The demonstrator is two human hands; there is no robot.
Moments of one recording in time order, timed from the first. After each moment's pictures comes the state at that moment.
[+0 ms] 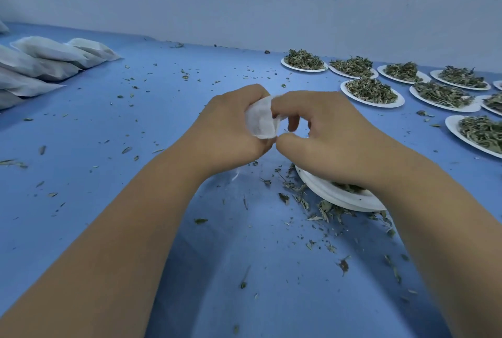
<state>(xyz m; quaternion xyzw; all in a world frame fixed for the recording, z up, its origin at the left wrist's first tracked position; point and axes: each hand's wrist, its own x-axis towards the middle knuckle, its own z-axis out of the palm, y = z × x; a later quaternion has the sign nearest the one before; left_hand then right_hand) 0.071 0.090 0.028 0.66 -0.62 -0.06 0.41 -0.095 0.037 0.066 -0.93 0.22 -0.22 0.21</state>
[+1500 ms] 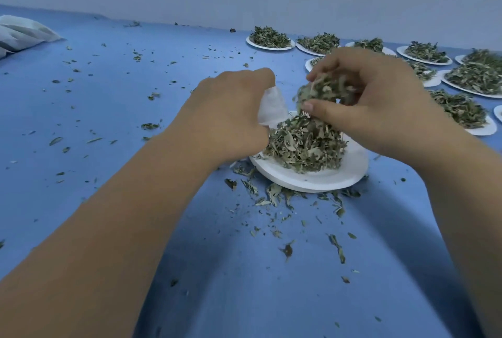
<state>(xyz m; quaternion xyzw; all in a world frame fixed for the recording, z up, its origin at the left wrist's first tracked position) 0.015 0.052 0.031 0.70 -0.67 0.08 0.23 -0.189 -0.028 0.056 -0.88 0.31 -0.33 0.16</state>
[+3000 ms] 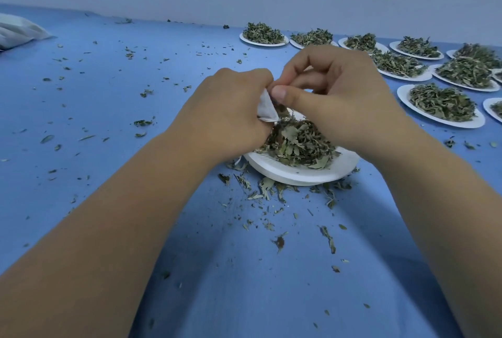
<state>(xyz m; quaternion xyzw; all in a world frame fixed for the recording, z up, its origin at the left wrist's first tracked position) 0.004 0.049 0.024 0.66 -0.68 0.08 0.30 -0.164 -0.010 0.052 -0.82 0.27 -0.37 0.34</state>
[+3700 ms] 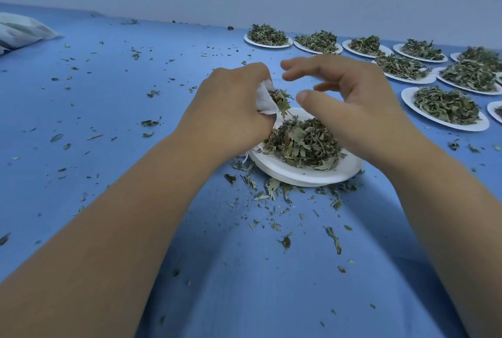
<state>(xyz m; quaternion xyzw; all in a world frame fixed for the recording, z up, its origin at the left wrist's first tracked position) 0.010 0.045 0.018 0.66 -0.63 0.05 0.40 -0.171 -0.011 0.046 -0.85 0.25 -0.36 0.29</state>
